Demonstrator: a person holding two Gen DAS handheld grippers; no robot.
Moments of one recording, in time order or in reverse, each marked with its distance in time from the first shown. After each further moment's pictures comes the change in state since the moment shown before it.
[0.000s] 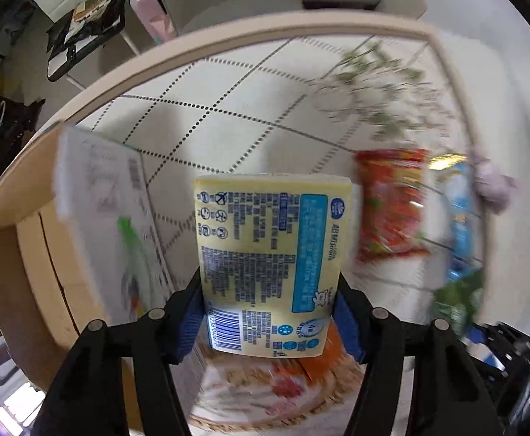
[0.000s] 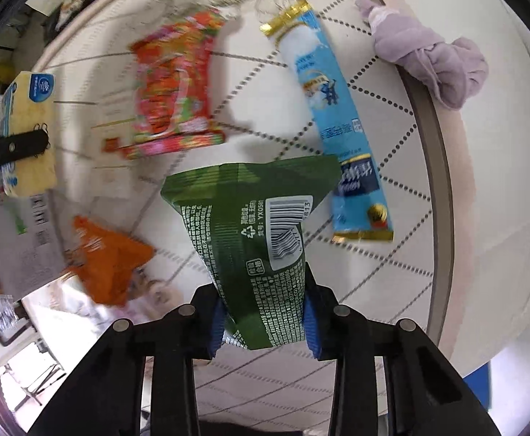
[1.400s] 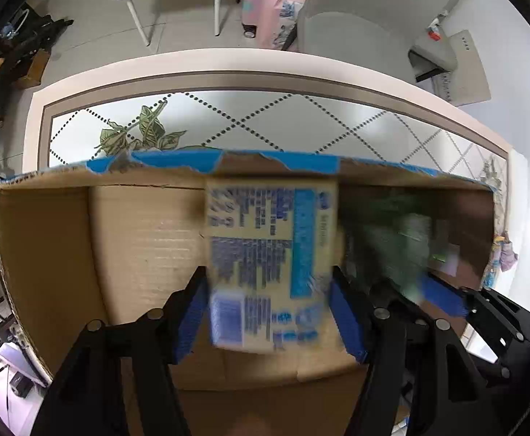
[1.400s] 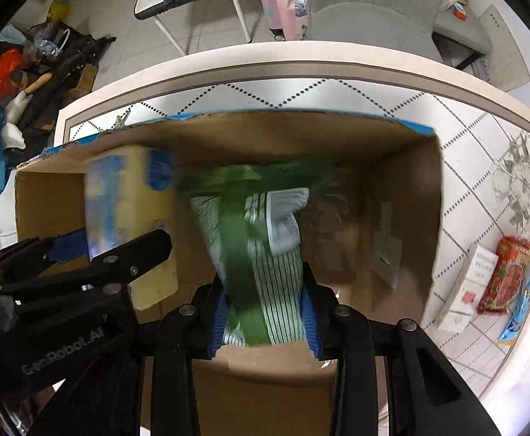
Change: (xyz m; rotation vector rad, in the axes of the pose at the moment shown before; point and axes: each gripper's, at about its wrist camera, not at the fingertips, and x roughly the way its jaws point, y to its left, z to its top) left arm -0.001 0.309 -0.004 -0.255 0.077 -0.152; right arm 0.027 0.400 0.083 -0.259 -0.021 -0.054
